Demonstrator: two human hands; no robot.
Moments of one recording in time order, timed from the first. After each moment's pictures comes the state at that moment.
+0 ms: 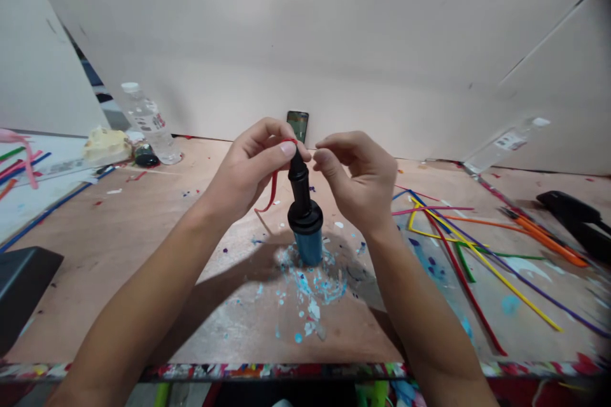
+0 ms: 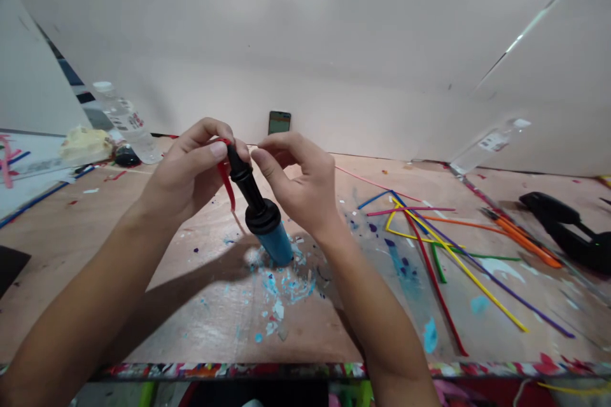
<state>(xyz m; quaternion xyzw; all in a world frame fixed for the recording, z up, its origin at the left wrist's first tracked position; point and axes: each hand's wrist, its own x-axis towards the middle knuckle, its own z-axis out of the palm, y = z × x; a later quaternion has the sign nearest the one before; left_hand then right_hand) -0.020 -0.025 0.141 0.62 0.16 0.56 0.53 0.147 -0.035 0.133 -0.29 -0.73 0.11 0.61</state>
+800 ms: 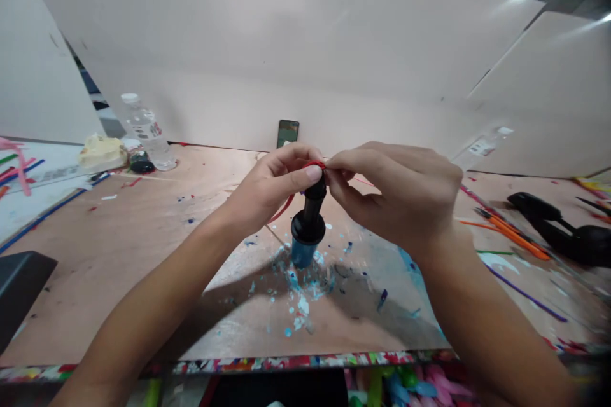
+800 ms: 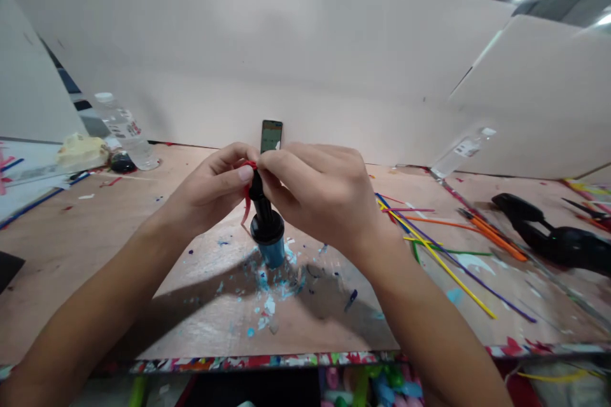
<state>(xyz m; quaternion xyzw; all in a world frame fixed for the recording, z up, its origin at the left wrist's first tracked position) 0.010 -0.048 0.149 0.60 0.09 0.48 0.63 0.182 -0.084 0.191 -0.27 -0.82 -0.34 0.38</state>
